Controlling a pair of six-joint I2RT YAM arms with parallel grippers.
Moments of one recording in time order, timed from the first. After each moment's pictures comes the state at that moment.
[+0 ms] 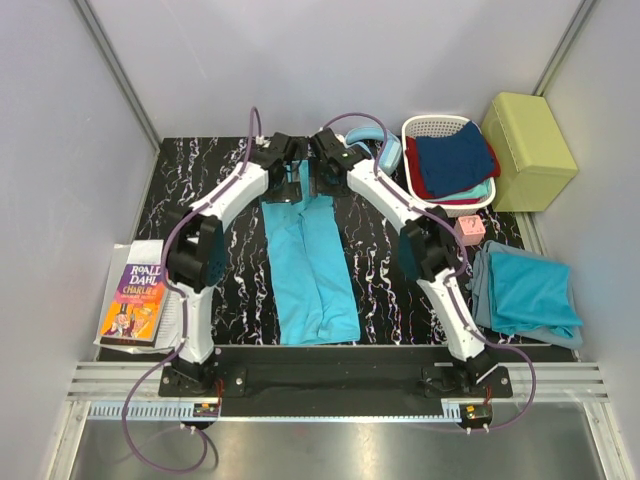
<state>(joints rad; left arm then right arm) -0.41 2.06 1.79 -0.83 -0.30 -0.49 0.61 2.43 2.35 -0.88 0.16 0.48</state>
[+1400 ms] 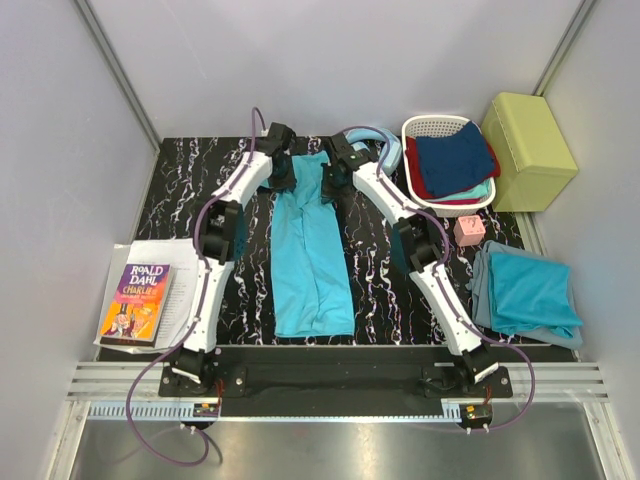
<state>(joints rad) -0.29 2.56 2.35 -0.87 -0.06 -0.44 0.51 2.76 2.67 -0.91 -0.08 0.51</state>
